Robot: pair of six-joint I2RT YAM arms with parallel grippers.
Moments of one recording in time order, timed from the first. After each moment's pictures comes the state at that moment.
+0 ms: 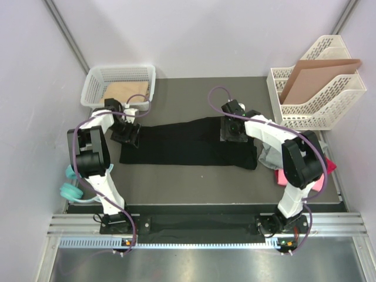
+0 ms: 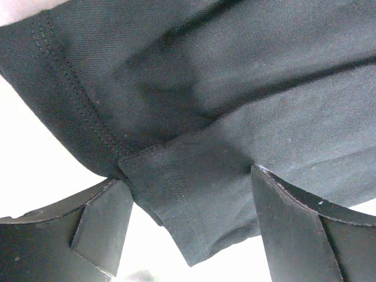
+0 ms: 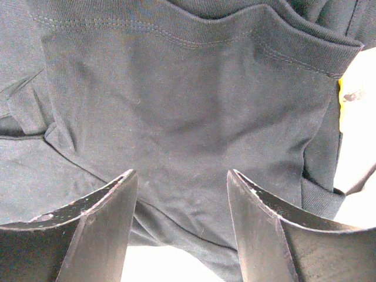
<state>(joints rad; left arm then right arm) 0.14 1.92 1.33 -0.75 0.25 0.42 0.51 1.78 1.27 -0.61 0.21 0.49</state>
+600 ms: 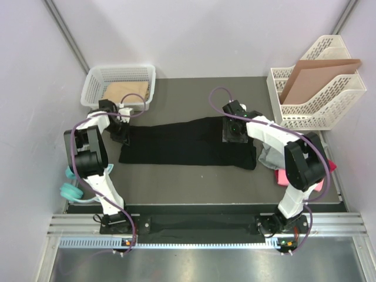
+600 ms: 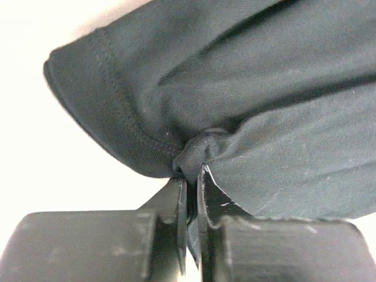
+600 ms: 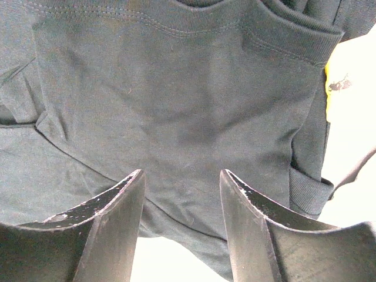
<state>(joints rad) 0.19 1.93 1.31 -0.69 0.28 0.42 0.51 1.75 1.25 -0.63 0.21 0.49</state>
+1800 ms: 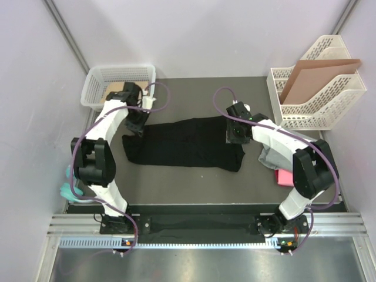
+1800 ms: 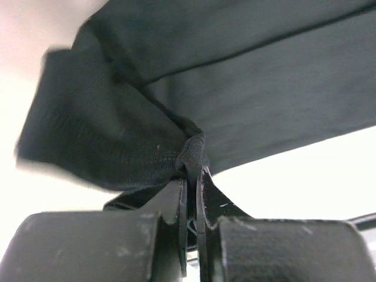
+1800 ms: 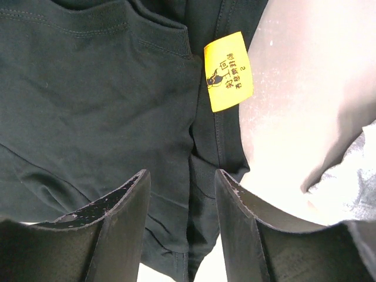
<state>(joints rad) -0.08 1.78 1.53 -1.03 0.08 0.32 0.51 1.65 1.18 -0.62 0.21 0.49</state>
